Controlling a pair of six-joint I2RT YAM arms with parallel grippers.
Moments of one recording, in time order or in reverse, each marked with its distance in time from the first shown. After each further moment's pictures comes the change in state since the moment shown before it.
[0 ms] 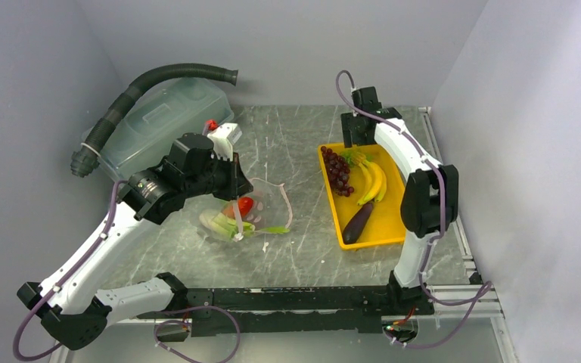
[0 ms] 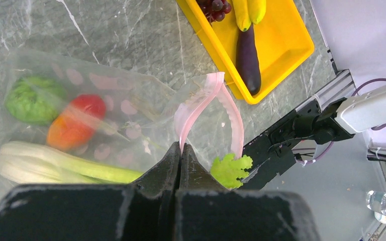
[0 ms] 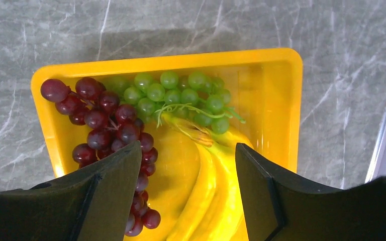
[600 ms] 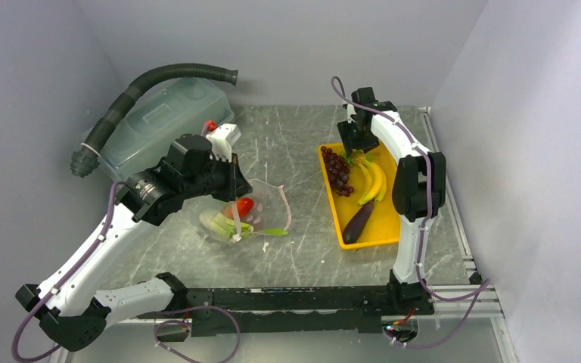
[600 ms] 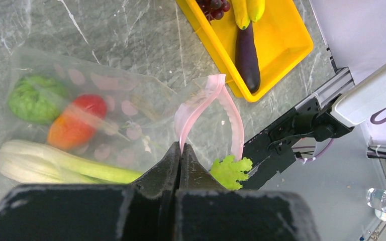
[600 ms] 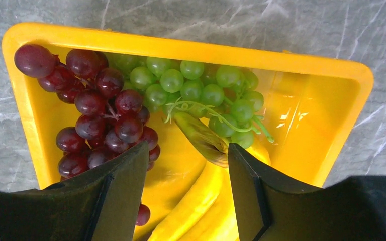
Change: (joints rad) left arm 0.000 -0.011 -0.001 -0.008 0.006 0.002; right arm -0.044 0.203 0.188 -0.185 -0.190 -0.157
